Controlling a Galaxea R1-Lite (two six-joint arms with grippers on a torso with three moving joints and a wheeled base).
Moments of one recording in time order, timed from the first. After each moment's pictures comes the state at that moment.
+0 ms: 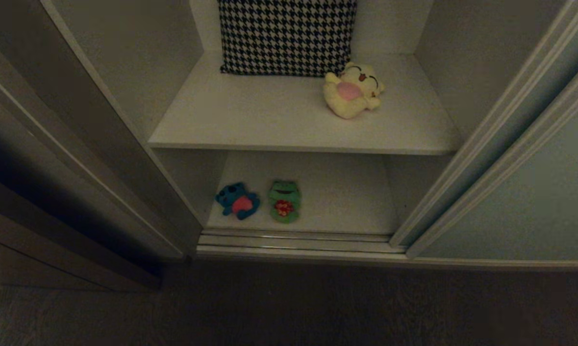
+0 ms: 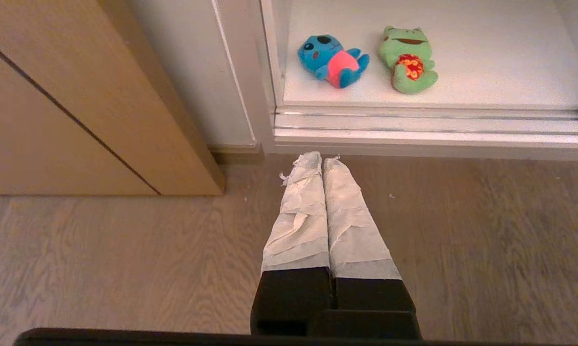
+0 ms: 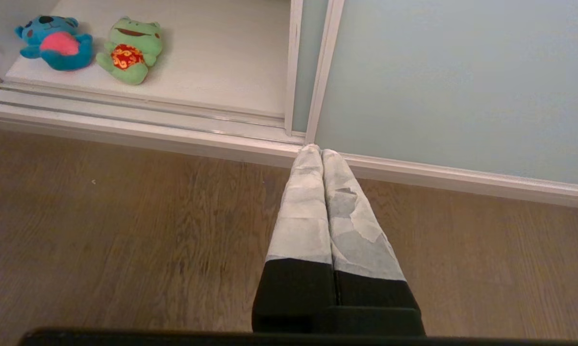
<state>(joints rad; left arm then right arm) 0.00 0.00 0.00 0.00 -0.02 0.05 0.00 0.00 0.00 -0.01 0.02 -0.04</state>
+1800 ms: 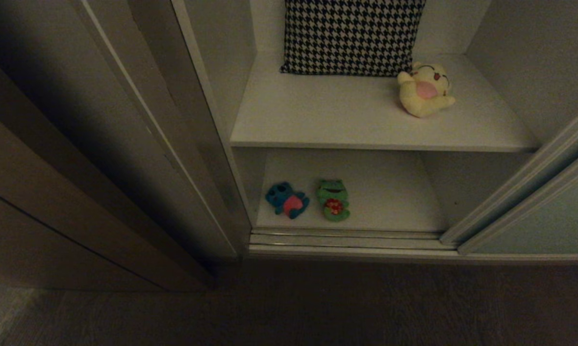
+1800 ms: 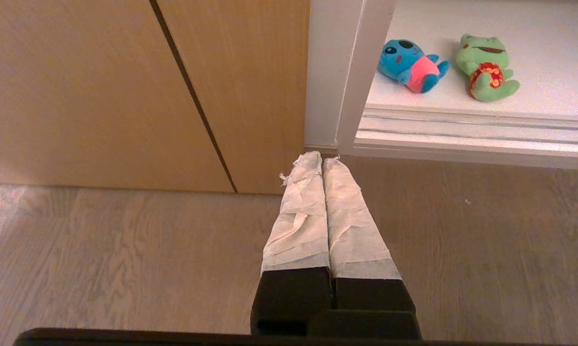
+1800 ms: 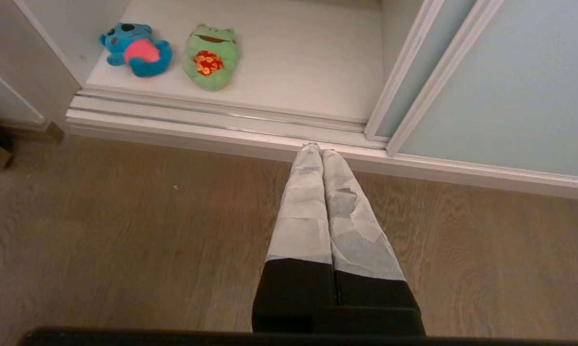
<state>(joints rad) 0.00 0.00 0.00 0.00 0.00 0.00 0.00 0.00 0.00 -0.01 0.02 -0.04</state>
